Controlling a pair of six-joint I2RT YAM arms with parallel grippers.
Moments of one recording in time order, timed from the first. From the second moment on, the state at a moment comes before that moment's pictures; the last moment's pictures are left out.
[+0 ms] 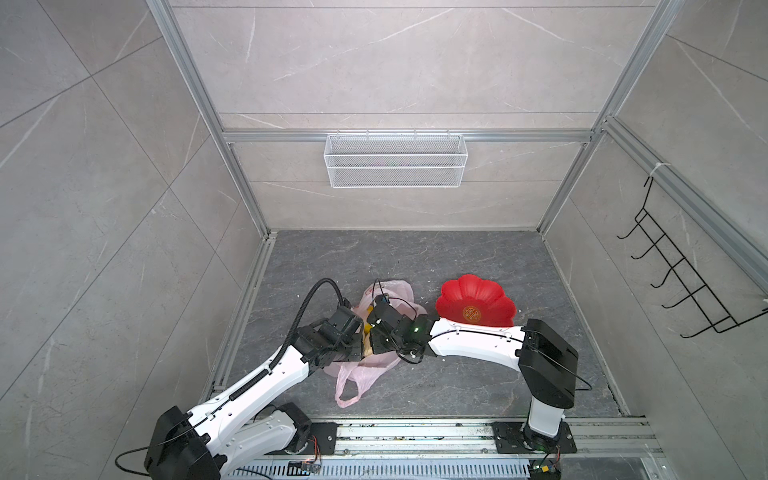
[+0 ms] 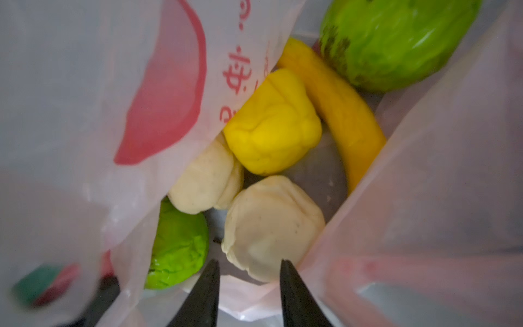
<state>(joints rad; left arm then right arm) -0.72 1.04 0.75 -0.82 -0.13 -0.63 1.10 1.85 1.31 -0.42 0.11 0.75</state>
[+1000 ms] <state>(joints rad) -0.79 0.97 0.60 -0.72 -0.26 -0.74 1.17 1.74 1.29 -0.64 0.24 0.75</state>
